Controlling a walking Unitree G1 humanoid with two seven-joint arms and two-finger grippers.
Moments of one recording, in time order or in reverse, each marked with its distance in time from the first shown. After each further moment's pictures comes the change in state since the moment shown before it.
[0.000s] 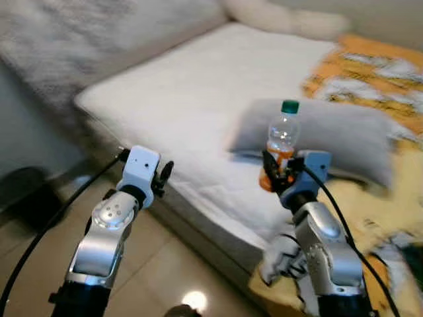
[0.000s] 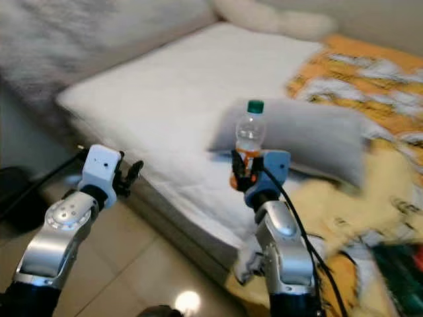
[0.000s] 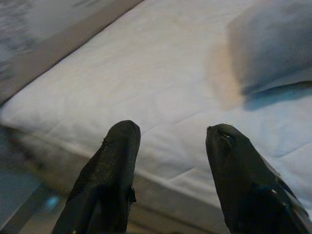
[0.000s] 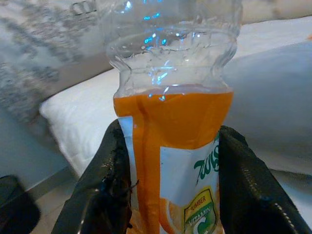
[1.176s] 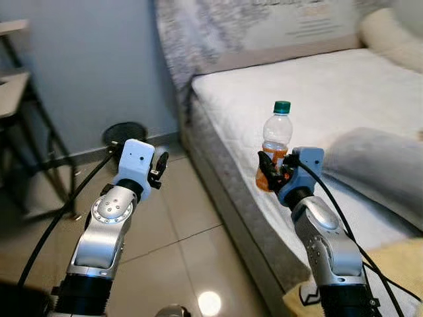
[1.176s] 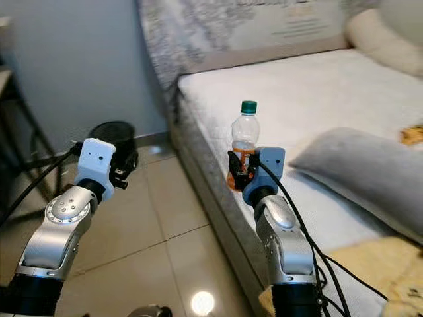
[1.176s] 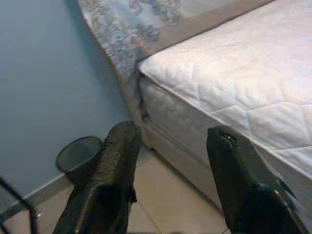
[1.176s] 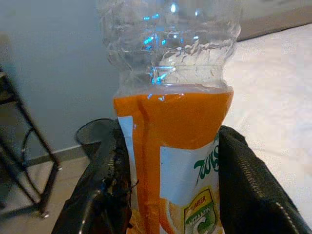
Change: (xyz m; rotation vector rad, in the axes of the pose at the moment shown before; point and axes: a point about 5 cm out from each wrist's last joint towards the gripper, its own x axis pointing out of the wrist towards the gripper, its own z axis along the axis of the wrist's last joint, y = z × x) left arm 0.007 0.010 0.005 -0.006 -0.044 0.075; right arm 0.010 0.001 -0.002 -0.004 0.062 0.043
